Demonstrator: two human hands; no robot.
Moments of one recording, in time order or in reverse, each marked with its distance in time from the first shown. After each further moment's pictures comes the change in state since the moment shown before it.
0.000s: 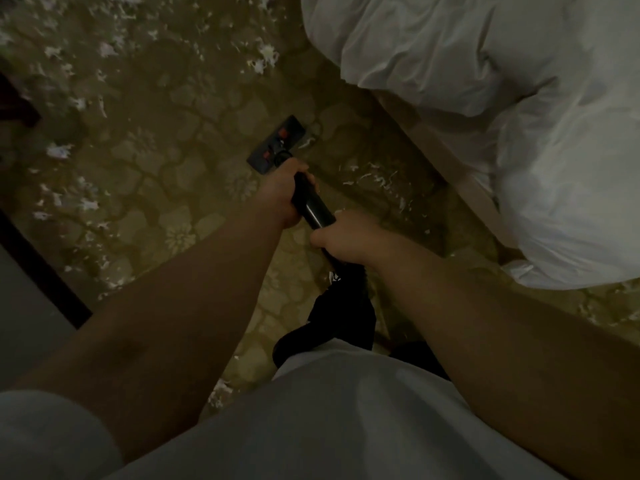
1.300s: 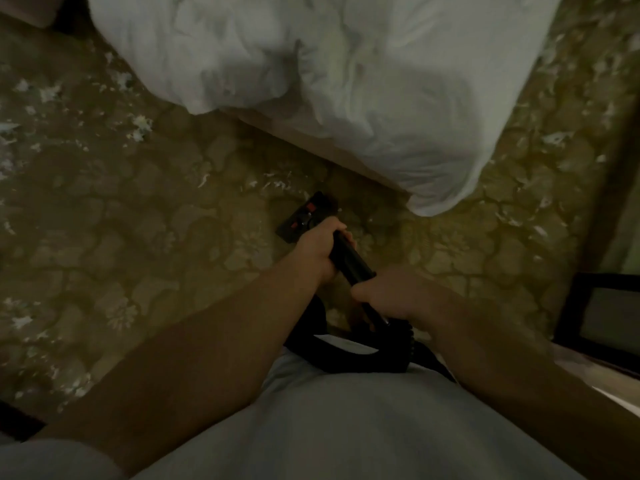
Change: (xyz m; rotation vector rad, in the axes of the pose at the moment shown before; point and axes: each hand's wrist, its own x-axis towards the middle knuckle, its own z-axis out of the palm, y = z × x) left_hand -0.144 -0.311 0.187 0.376 -0.233 -0.272; right_hand -0.210 0.329 -0.040 0.405 0.142 0.207
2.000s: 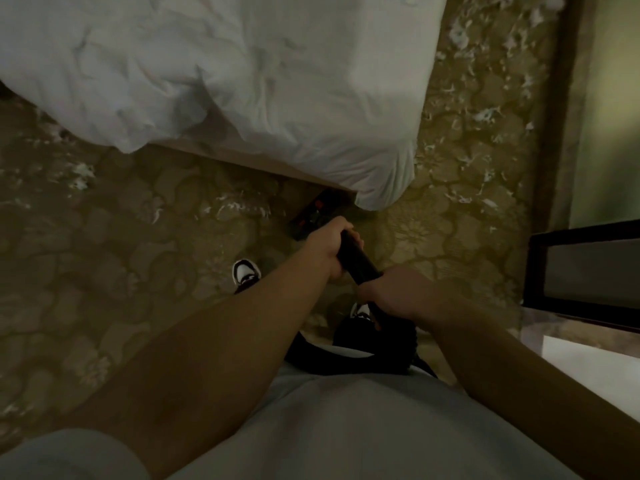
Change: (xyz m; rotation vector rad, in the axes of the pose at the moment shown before) left_hand 0.015 -0.057 0.109 0.186 -0.078 -0.034; right_hand -0.019 0.090 -0.062 0.209 0.097 0.110
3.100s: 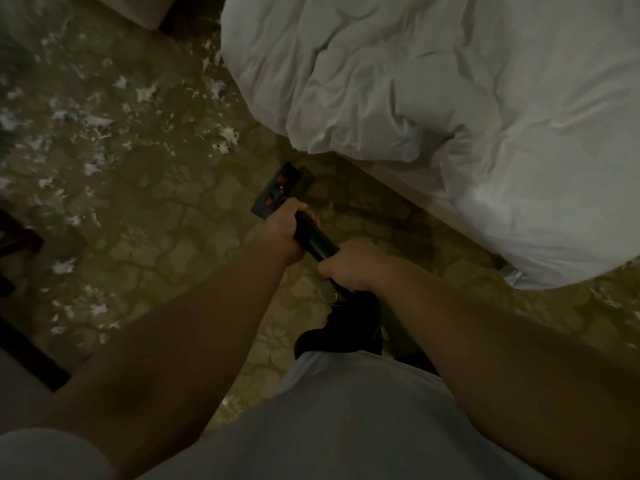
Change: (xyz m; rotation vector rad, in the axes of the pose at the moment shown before) left_hand -0.023 0.306 -0.387 -0.430 0.282 0.215; right_hand 0.082 -0.416 0.250 -0.464 -0.226 -0.258
